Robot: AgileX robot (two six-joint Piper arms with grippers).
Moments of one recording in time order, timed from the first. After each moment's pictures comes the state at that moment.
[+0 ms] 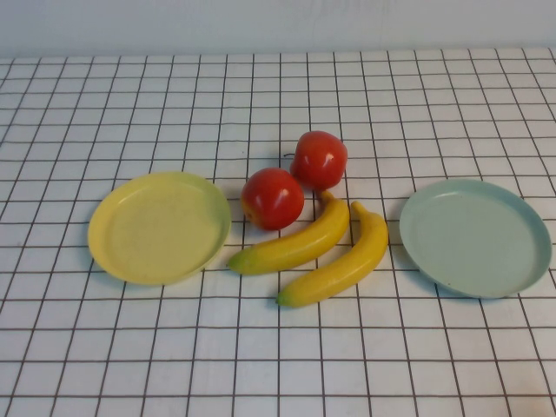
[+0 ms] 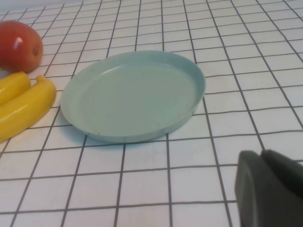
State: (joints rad) right arm 0.09 -0.01 0.03 -0.03 0.33 0.18; left arm -0.06 0.18 -0.36 -0.52 0.46 0.09
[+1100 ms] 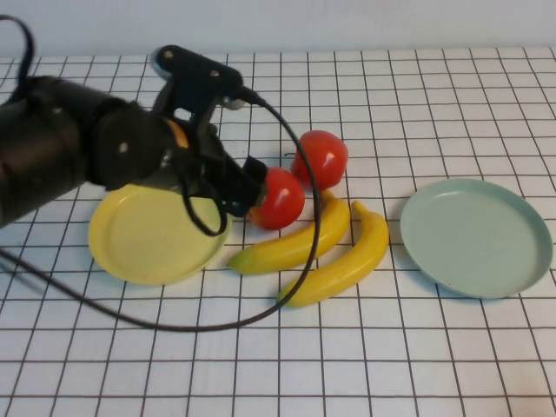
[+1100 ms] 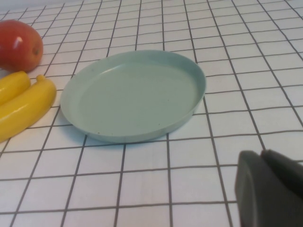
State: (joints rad) right arm 0.09 -0.01 0.03 -0.03 0.33 0.18; left arm -0.55 1.57 -1.20 0.01 0.52 0.09
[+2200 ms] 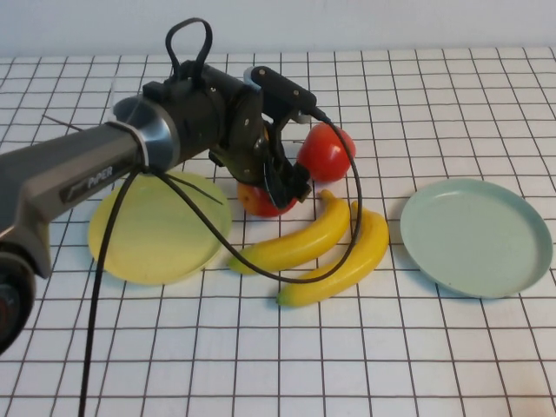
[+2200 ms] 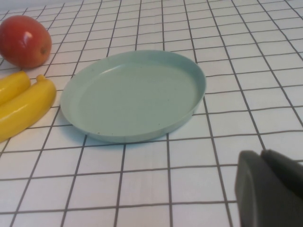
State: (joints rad) right arm 0.09 -0.01 0.03 -0.03 0.33 0.18; left arm -0.59 2.05 -1.66 0.13 0.69 0.11
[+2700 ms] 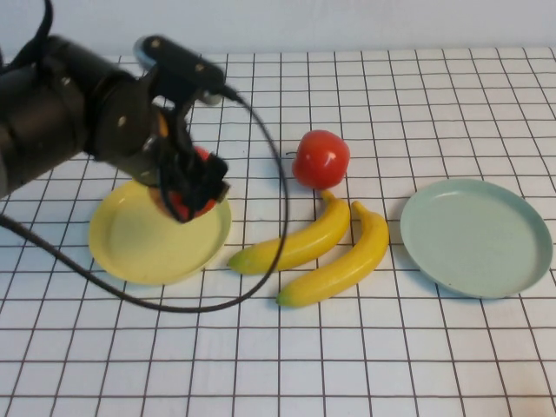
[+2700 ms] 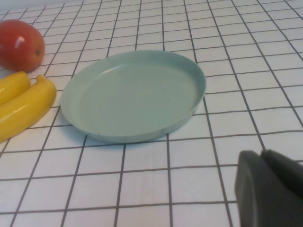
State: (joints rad) right arm 0.09 -0.01 0.03 -0.03 0.33 0.18; left arm -0.52 1.64 -1.33 0.21 0.72 0.02
